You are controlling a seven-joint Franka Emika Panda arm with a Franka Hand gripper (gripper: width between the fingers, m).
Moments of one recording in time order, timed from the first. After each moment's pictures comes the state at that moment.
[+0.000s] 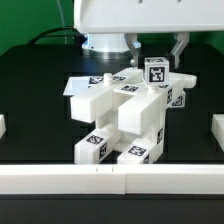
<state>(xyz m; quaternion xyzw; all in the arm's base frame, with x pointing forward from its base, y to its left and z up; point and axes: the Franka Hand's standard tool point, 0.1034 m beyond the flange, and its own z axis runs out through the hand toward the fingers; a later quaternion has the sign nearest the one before) 0.627 0.023 0.134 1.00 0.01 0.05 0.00</state>
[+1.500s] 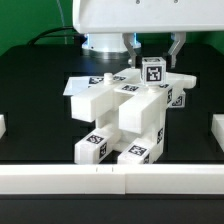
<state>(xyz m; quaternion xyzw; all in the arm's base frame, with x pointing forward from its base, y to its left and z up) 0.618 0.020 0.128 1.00 0.00 0.05 0.00</state>
